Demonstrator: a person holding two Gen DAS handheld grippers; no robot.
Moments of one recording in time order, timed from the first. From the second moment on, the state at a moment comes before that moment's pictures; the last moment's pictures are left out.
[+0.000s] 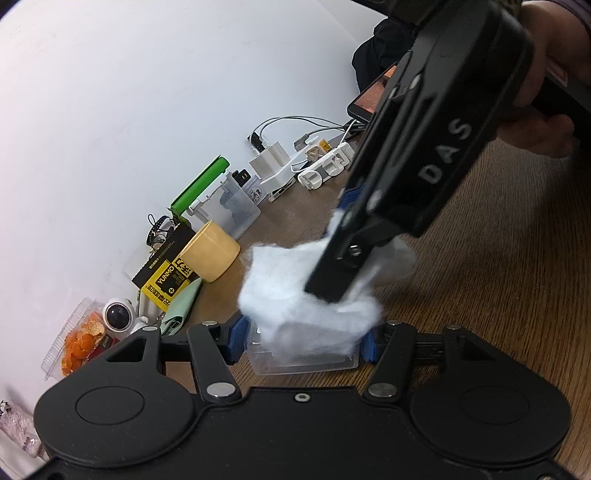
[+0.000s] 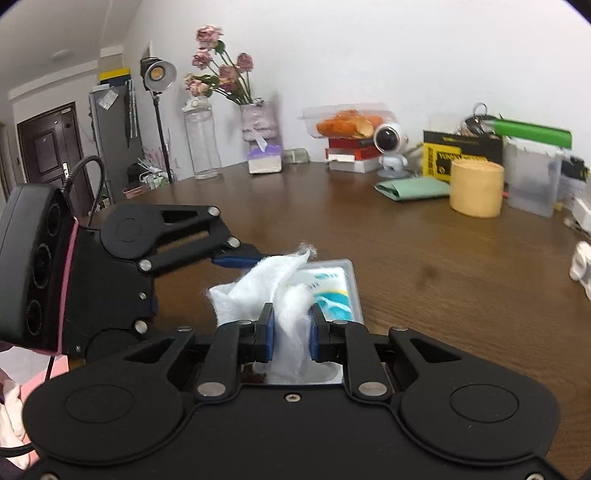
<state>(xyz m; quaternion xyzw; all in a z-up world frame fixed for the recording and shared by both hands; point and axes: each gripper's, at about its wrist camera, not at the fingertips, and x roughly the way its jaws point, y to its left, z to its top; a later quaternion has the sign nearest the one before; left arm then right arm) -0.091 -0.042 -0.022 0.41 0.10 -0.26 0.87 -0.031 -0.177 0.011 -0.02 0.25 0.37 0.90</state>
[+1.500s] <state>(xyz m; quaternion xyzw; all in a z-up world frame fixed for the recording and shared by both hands) -0.090 -0.043 -0.022 0.41 0.10 -0.26 0.87 -0.016 -0.196 0.009 -0.02 0.26 0.31 0.91</state>
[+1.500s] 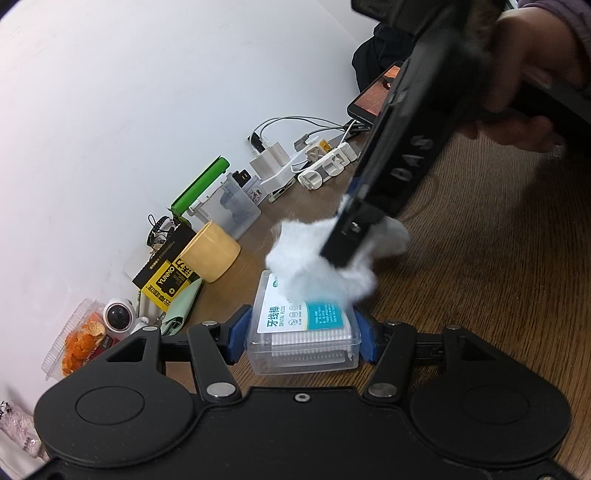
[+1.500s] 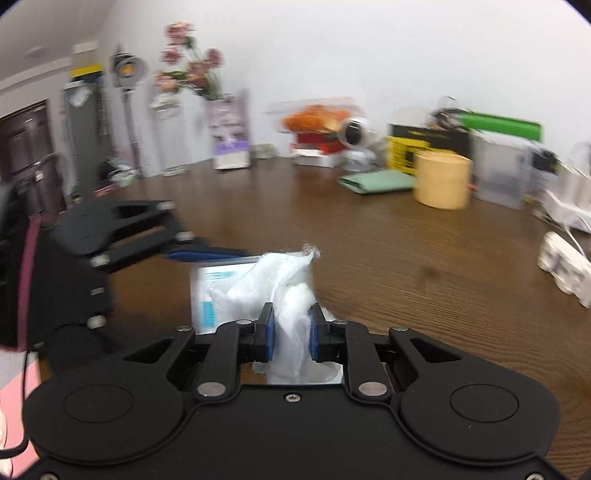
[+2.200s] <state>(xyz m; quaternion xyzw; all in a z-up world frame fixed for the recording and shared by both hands) -0.088 -0.044 -0.023 0.41 0.09 -0.26 0.87 -0.038 -0.182 0.011 -0.04 0.26 0.35 0.90</state>
